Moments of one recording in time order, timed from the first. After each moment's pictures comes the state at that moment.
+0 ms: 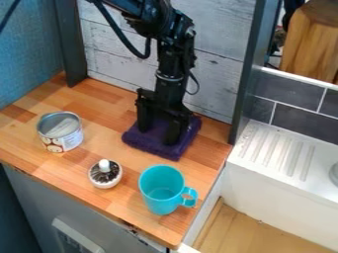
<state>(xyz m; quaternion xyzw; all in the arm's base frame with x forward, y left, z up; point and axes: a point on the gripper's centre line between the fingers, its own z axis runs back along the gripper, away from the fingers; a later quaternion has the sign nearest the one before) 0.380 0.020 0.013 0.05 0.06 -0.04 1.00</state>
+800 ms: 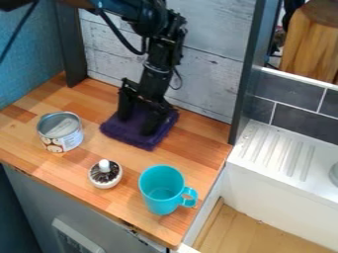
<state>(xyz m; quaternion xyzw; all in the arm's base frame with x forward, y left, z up) 0.371 0.095 0.012 0.10 0.15 0.00 0.98</state>
